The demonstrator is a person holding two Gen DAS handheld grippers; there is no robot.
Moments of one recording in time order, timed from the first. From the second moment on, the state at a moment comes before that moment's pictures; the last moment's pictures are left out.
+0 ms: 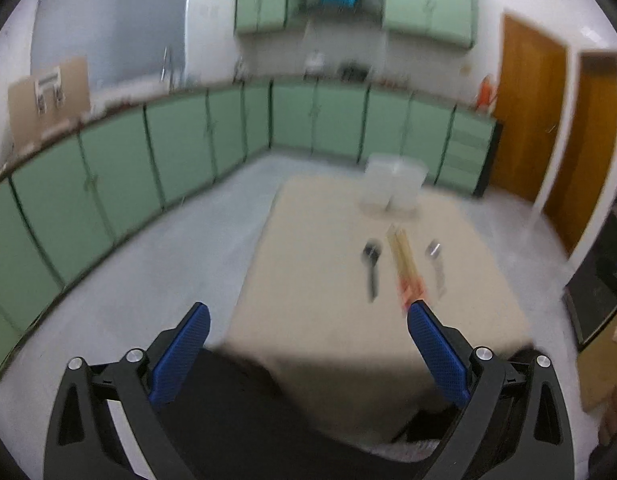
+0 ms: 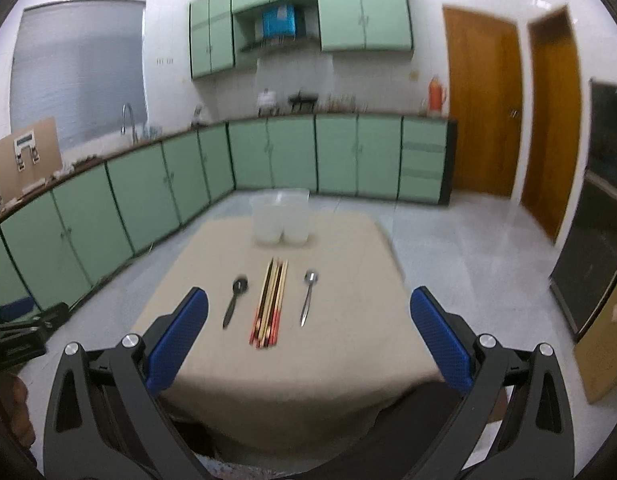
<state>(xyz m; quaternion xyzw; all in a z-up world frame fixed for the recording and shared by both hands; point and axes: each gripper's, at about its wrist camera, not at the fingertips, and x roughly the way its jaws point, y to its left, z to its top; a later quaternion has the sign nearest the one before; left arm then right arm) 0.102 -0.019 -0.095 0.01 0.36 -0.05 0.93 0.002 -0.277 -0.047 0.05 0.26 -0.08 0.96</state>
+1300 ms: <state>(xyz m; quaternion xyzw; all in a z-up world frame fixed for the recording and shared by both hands) 0.294 -0.148 -0.286 0.07 0.42 -0.17 0.89 0.242 -0.316 -0.263 0.08 0.43 0.00 0.90</state>
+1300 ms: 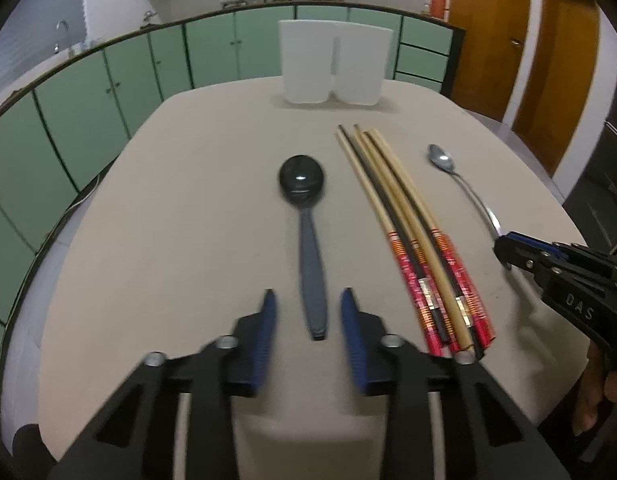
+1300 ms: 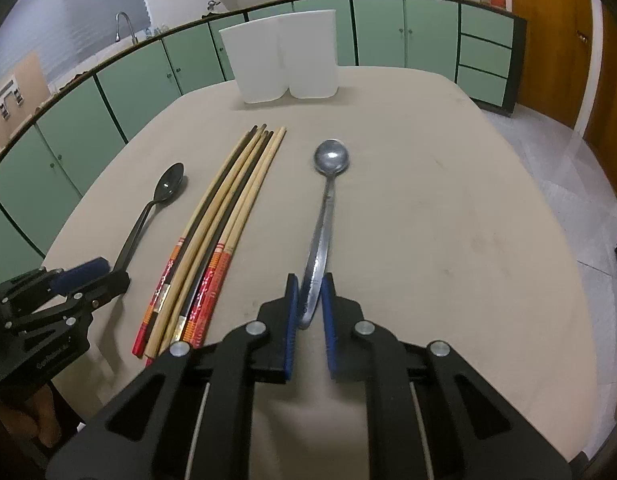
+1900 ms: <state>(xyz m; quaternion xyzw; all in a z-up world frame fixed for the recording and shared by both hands) 0.299 -0.121 -0.252 0.01 0.43 -0.19 0.88 0.229 -0.316 -0.217 0.08 0.38 0.01 0.92</state>
